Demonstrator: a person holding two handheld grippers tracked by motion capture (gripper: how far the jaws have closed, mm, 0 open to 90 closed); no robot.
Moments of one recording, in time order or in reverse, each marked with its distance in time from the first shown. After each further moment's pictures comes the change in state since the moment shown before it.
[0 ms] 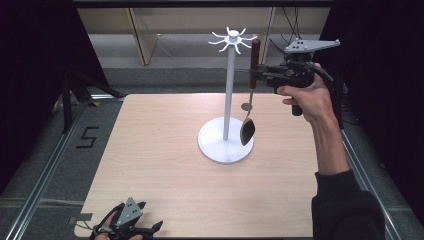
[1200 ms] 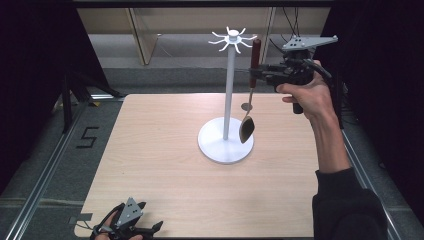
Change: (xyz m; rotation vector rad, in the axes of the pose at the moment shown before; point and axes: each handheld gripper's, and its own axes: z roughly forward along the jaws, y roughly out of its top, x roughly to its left) left arm 0.000 0.000 0.000 0.009 -0.007 -0.012; right arm 0.001 0.006 0.002 0.042 -0.019 0.012
